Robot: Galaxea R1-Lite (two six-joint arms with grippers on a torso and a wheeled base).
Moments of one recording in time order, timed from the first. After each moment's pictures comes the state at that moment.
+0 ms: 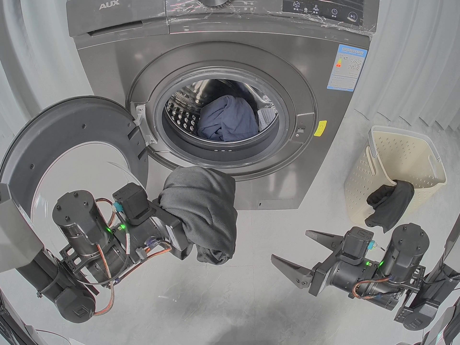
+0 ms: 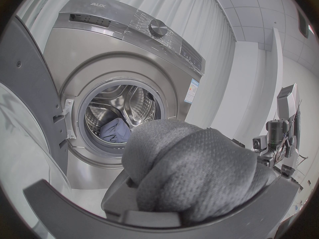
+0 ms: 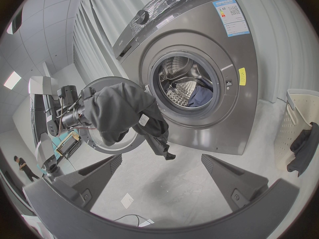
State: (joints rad) left arm -0.58 1.83 -0.38 -1.55 -0.09 -0.08; right arm 0.76 1.84 -0.19 -1.54 -0.02 0.18
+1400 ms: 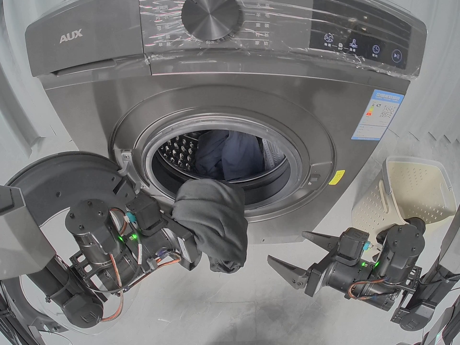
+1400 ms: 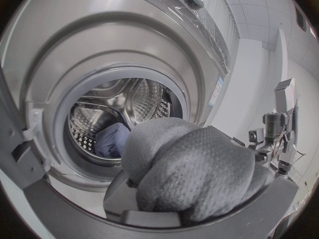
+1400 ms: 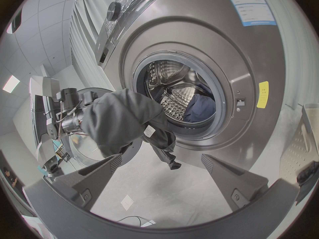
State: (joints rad) left arm -0.61 1.88 -0.37 -1.55 -0.09 -0.08; right arm 0.77 1.87 -0.21 -1.54 -0.03 0.19
